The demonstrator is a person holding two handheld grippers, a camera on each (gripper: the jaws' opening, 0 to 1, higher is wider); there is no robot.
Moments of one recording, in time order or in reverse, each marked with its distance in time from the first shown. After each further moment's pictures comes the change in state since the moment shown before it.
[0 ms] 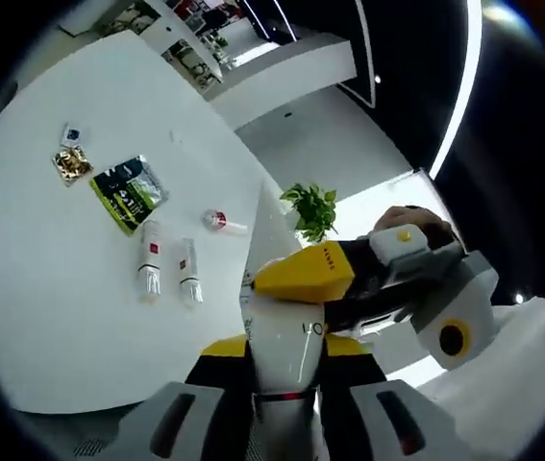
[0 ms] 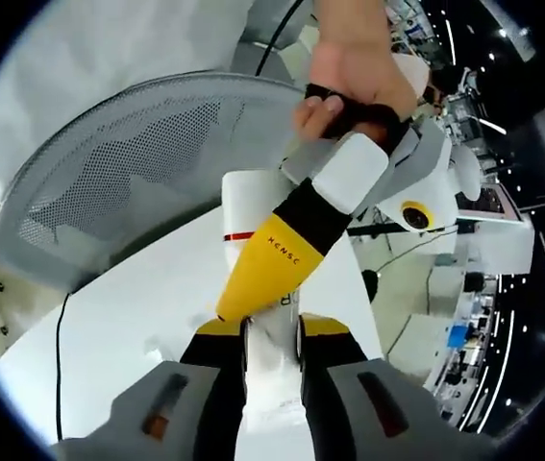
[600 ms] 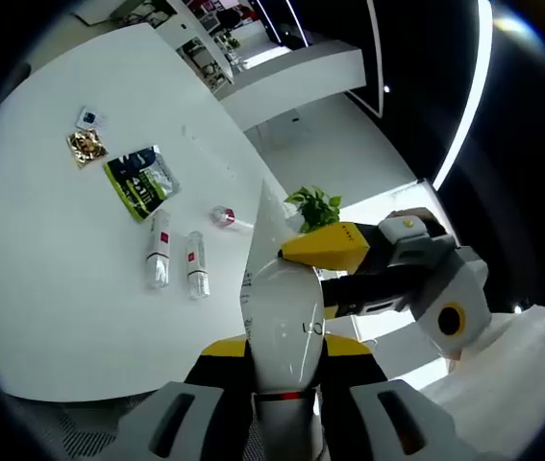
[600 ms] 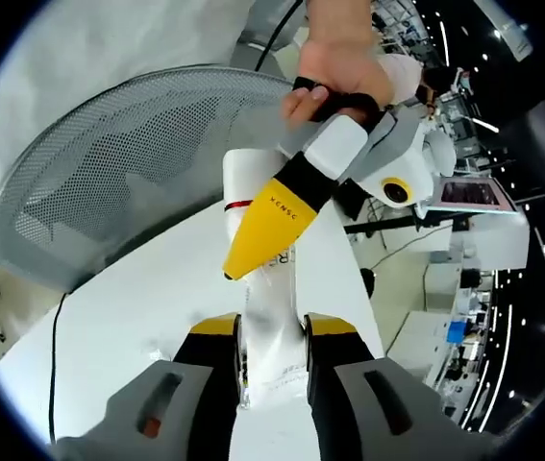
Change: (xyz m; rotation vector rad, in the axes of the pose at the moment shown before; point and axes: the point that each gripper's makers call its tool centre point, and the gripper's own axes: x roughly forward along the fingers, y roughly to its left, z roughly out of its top) left arm 0.000 0.016 -0.010 -0.030 -0.014 0.013; right arm -0.001 0.008 -0.012 0.091 -0.023 -0.028
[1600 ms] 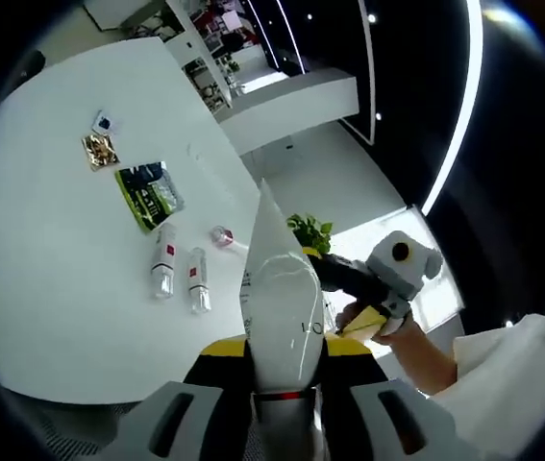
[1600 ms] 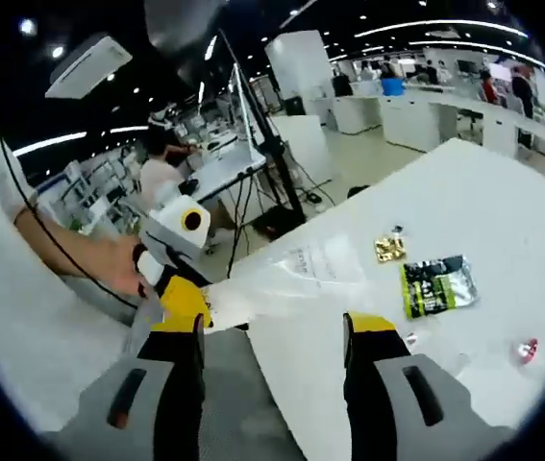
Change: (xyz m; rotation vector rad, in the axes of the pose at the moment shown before) left arm -0.015 0.010 0.004 -0.029 -0.137 -0.078; right arm -0.014 -0.005 -0.013 1.660 -0.528 -0.110
